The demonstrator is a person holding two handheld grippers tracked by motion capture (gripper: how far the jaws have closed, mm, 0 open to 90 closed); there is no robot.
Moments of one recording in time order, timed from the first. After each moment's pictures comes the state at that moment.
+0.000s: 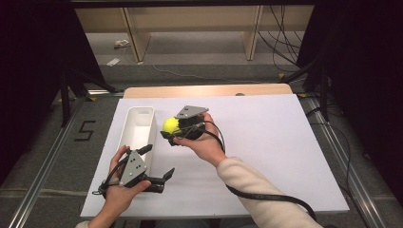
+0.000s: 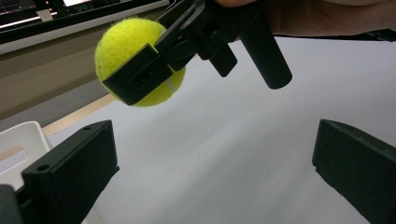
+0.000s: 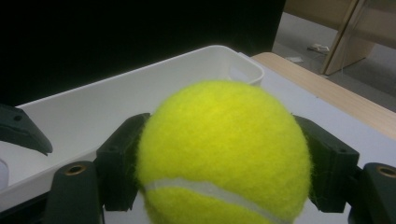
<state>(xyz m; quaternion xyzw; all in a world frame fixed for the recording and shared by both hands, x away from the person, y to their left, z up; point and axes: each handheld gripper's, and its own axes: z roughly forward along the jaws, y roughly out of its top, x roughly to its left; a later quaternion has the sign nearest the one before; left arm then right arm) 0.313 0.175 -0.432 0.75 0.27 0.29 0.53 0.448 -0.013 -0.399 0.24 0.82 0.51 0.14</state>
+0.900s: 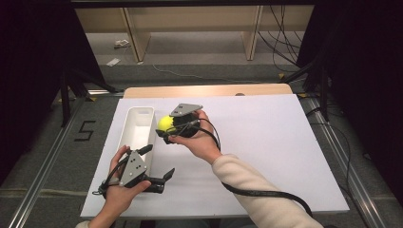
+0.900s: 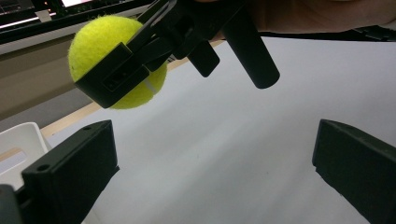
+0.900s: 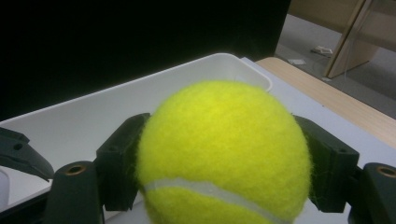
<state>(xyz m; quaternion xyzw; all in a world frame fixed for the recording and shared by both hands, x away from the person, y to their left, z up) 0.313 0.175 -0.432 0.75 0.27 0.29 0.53 0.451 0.001 -0.393 0.23 0.82 0.51 0.14</state>
